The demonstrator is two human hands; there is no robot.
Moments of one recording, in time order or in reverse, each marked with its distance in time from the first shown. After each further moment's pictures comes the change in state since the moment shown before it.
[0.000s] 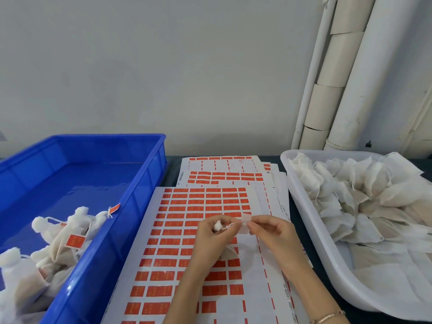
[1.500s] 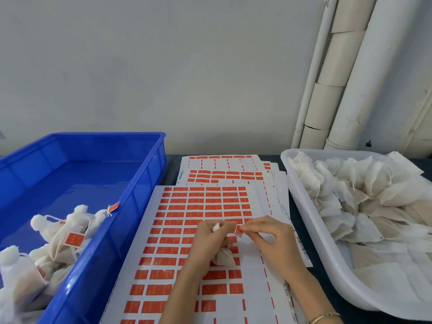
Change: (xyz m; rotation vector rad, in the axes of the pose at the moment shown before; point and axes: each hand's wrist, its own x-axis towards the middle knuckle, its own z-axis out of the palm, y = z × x) left_hand 0.007 -0.009 -0.004 -0.027 -0.025 -0.262; right_hand -0.005 0.000 0.003 -0.421 -0.040 -0.407
